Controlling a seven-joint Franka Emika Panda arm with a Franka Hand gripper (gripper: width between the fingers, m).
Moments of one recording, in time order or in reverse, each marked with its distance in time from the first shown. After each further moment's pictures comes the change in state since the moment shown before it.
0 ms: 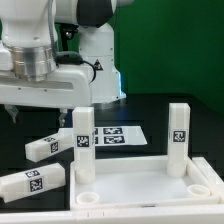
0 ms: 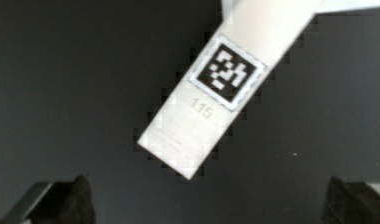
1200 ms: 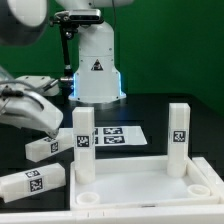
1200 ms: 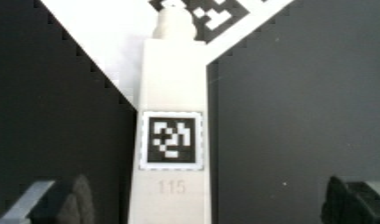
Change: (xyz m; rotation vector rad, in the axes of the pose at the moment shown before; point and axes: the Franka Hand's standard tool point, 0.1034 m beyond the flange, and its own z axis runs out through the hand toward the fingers) arm -0.003 0.003 0.029 0.437 -0.544 0.406
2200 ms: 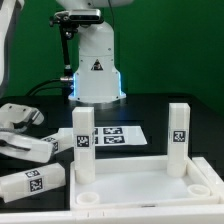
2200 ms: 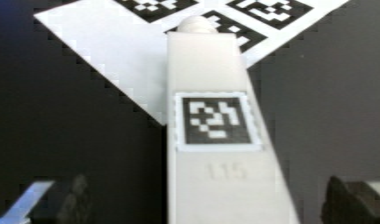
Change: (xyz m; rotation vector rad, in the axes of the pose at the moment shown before) arm 0.024 0.020 0.034 0.053 -0.280 0.078
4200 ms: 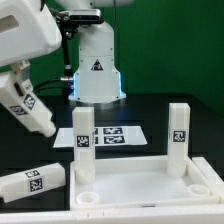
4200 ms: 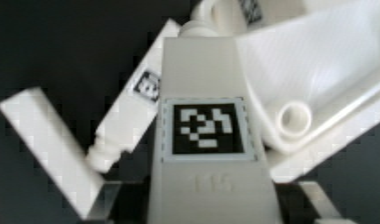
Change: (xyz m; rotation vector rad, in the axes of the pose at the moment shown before) arm -0.083 -0.125 -0.171 -0.046 0.947 -0.363
